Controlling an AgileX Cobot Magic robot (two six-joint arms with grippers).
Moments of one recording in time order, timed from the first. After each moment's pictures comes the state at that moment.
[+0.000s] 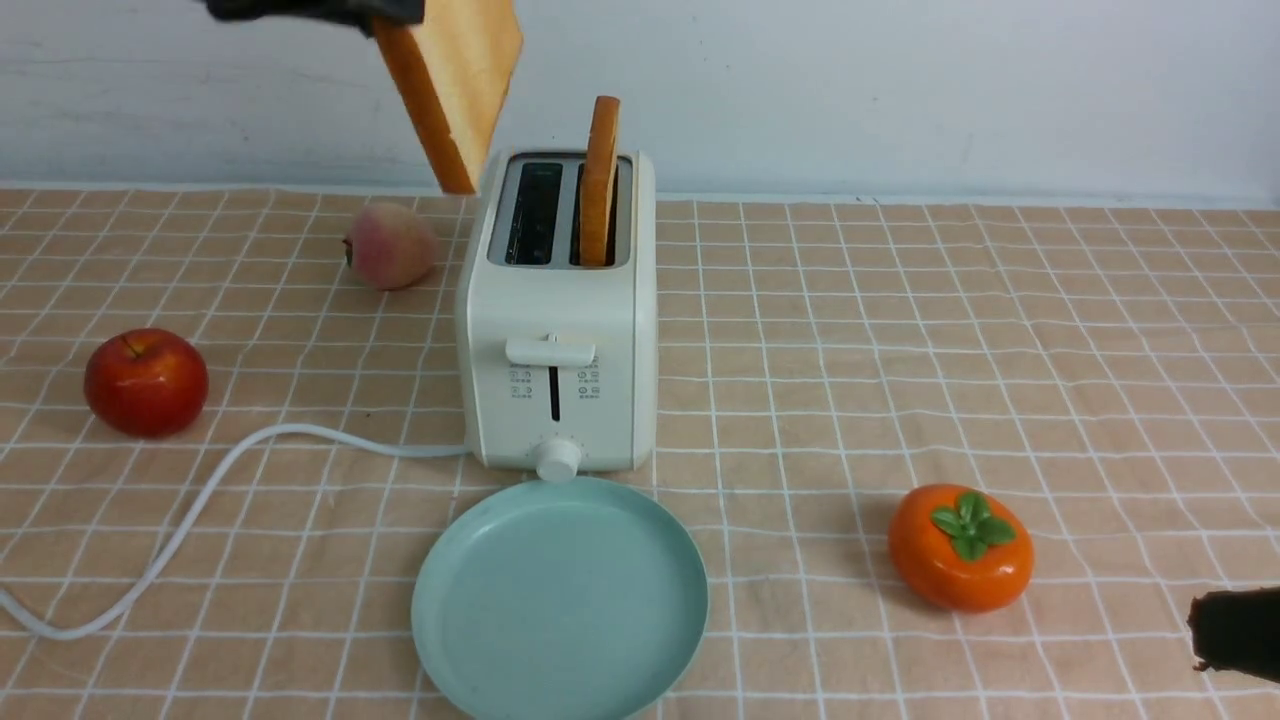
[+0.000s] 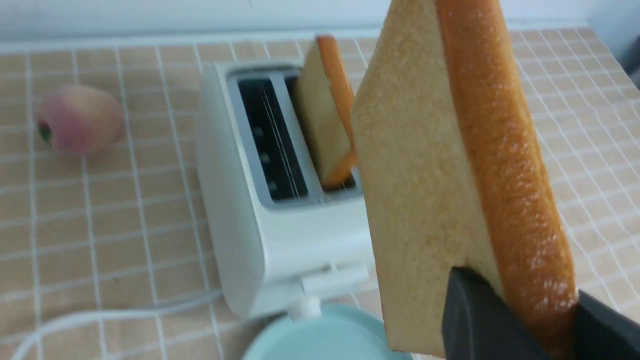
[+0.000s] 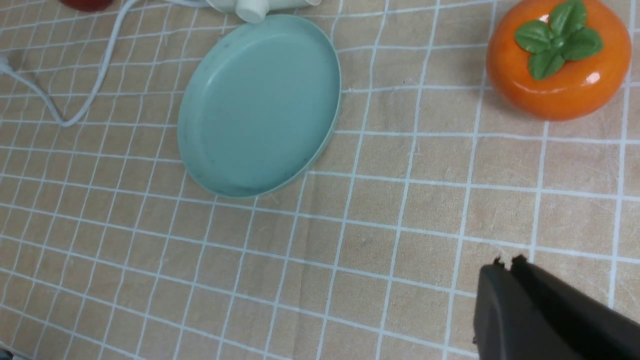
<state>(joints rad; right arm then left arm) 0.02 0.76 -0.72 0.64 0.97 -0.27 -0.34 1.33 -1.55 -0.24 0.90 -0.14</state>
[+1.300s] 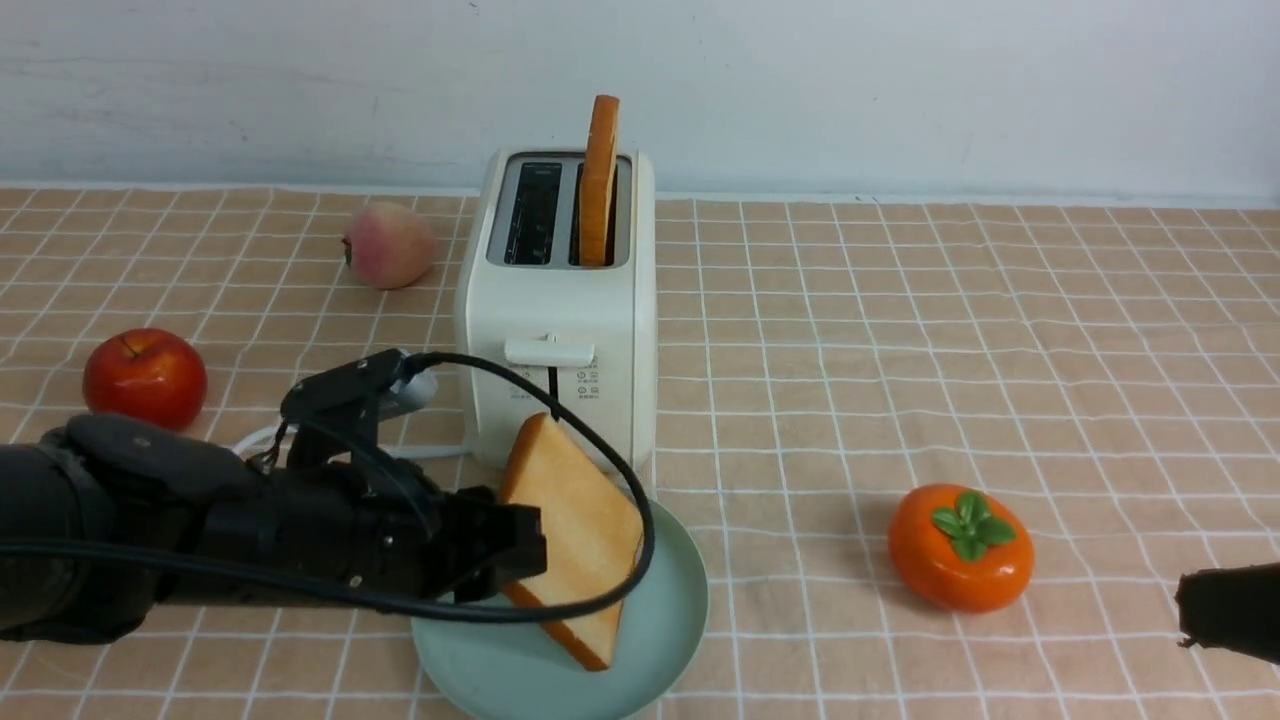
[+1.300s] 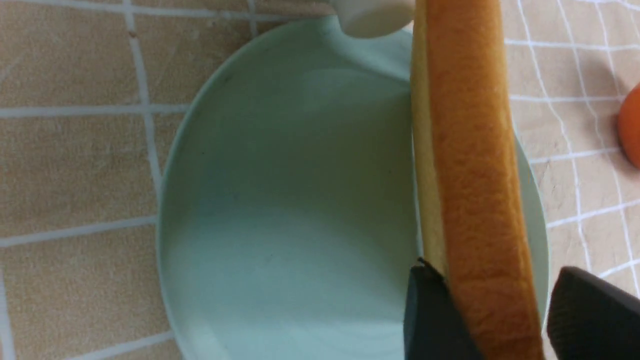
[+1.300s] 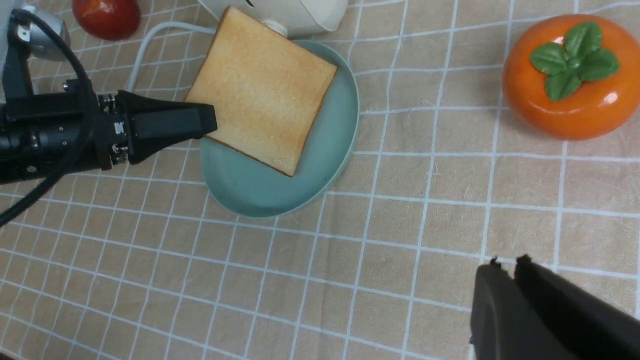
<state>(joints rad) 0.02 0.76 -0.72 0.69 0.94 -0.27 -0.34 1.51 -0.70 -1.28 0.32 0.79</state>
